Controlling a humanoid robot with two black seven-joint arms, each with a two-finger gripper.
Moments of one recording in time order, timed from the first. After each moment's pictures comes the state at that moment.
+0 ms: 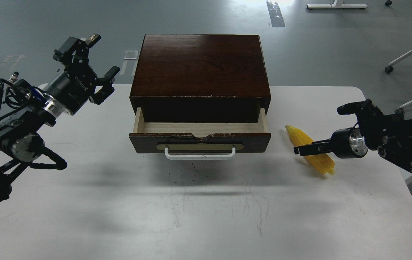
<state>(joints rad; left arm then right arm) -0.68 0.60 -0.63 -1.04 0.28 -0.34 -0.49 1.08 -0.51 -0.35 0.69 -1.26 0.32 0.49</state>
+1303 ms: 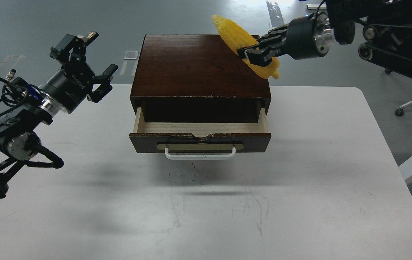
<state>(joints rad) -0.68 0.62 -0.64 -1.05 0.28 -0.34 -0.49 1.81 -0.41 -0.48 1.05 -1.26 0.23 0.49</state>
